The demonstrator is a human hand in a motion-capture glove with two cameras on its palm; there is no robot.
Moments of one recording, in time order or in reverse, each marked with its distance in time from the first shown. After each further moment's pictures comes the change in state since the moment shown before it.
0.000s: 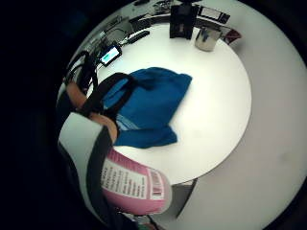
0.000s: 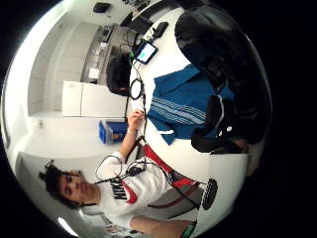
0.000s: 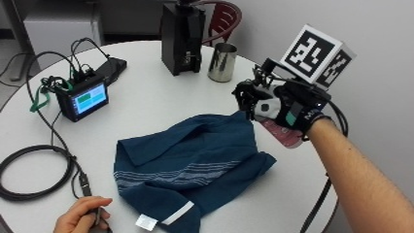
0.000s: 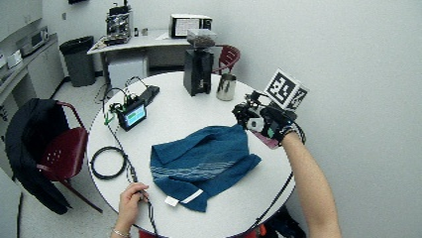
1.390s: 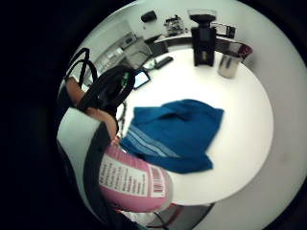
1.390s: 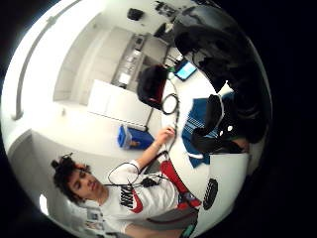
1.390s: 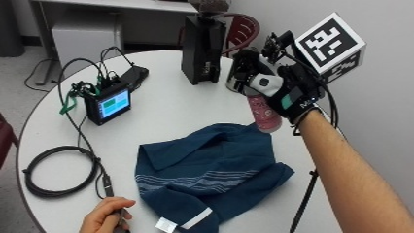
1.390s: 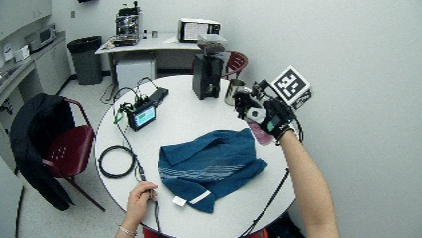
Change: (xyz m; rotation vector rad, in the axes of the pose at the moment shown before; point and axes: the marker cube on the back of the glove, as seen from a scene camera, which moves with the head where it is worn) arm -0.034 -0.016 -0.034 0.286 -0.323 -0.100
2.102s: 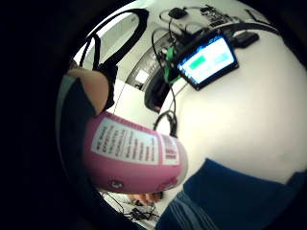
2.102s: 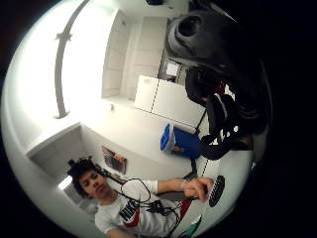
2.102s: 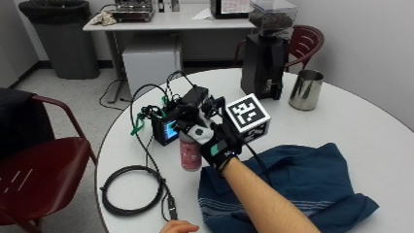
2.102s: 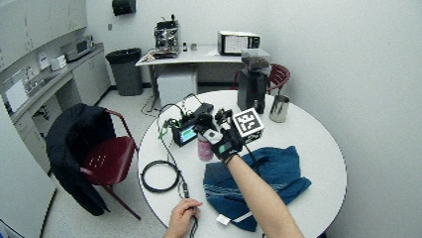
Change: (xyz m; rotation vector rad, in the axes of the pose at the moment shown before) arm 0.049 -0.007 0.195 -0.052 -0.455 0.086
